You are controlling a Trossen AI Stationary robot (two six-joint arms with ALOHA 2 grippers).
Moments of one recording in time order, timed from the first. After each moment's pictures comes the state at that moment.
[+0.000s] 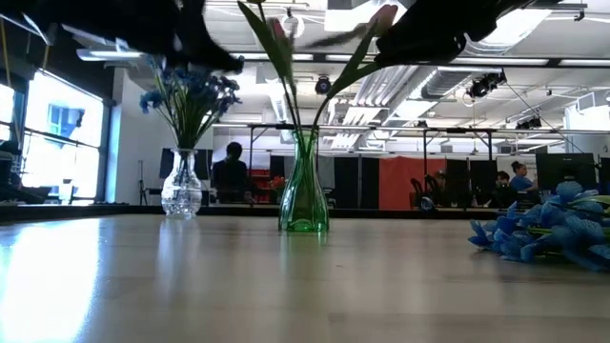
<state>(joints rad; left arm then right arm) -0.23 1.19 0.46 0.57 -0.83 0.02 0.47 1.43 0.86 -0.02 0.60 0.24</state>
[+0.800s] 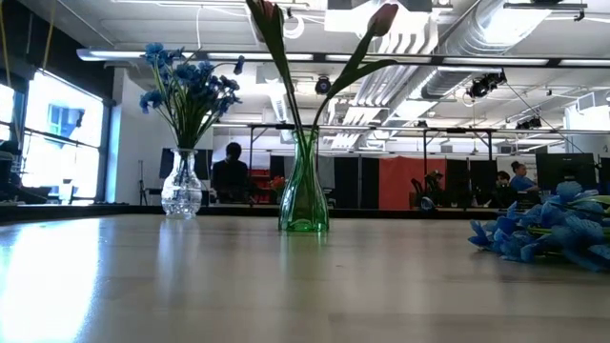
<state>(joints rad) -0.59 1.23 0.67 0.76 -0.79 0.61 0.47 1.43 0.86 0.89 0.39 -0.43</state>
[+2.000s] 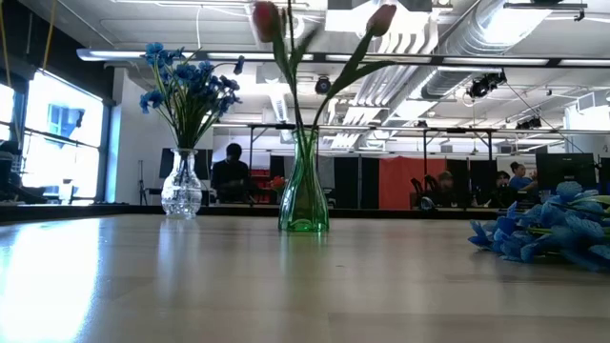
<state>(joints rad) -0.70 1.29 0.67 0.68 -1.36 0.49 0.33 1.33 1.45 -0.56 0.54 0.04</state>
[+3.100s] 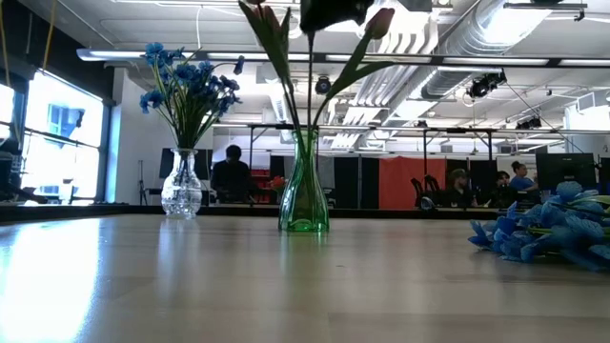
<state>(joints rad) -0.73 1.29 0.67 0.55 -1.40 0.25 0.04 1.61 1.54 -0.56 0.25 -0.06</state>
